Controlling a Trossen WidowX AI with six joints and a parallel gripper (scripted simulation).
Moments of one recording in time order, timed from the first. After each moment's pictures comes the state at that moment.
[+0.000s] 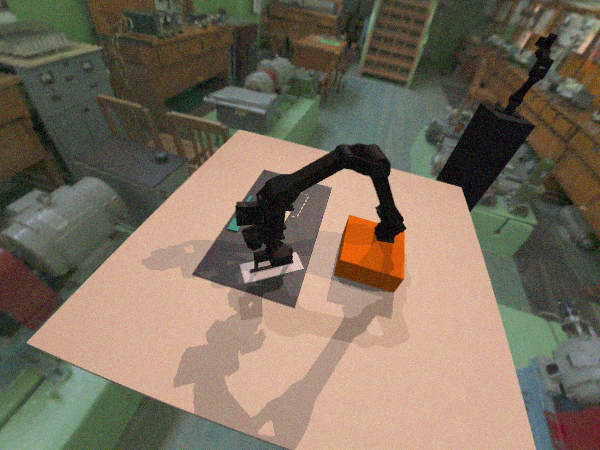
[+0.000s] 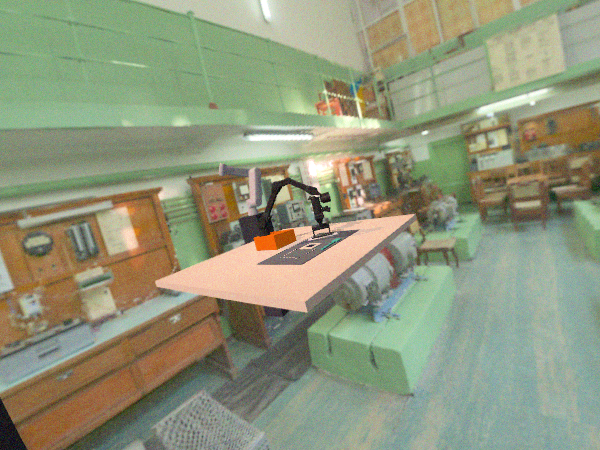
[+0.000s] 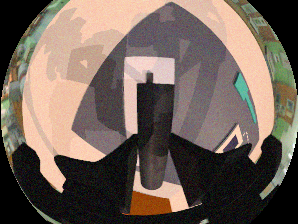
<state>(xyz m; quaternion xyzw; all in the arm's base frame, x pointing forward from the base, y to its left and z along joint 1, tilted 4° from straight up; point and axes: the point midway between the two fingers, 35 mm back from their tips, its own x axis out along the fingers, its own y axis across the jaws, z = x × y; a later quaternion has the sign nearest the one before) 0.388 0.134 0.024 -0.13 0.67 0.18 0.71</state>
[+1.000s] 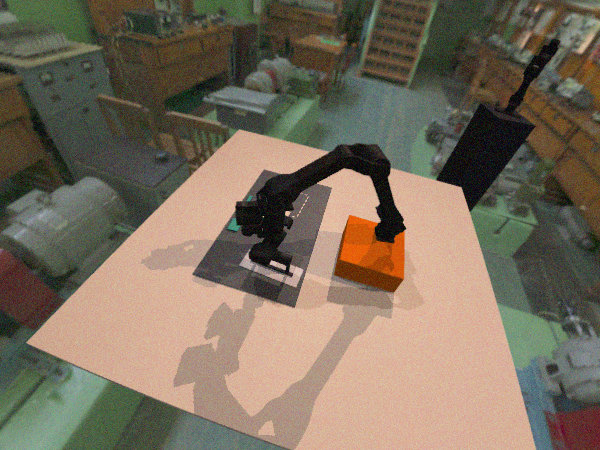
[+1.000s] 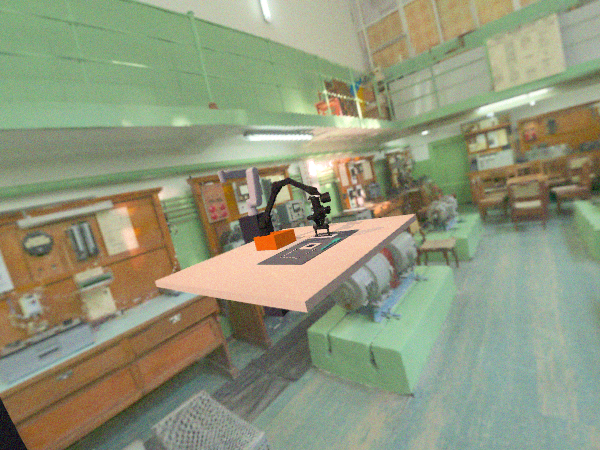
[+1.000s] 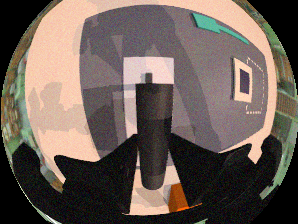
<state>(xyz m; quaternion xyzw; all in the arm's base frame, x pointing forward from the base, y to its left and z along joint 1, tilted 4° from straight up) 0.389 0.132 0.024 0.13 0.69 -0.08 0.71</state>
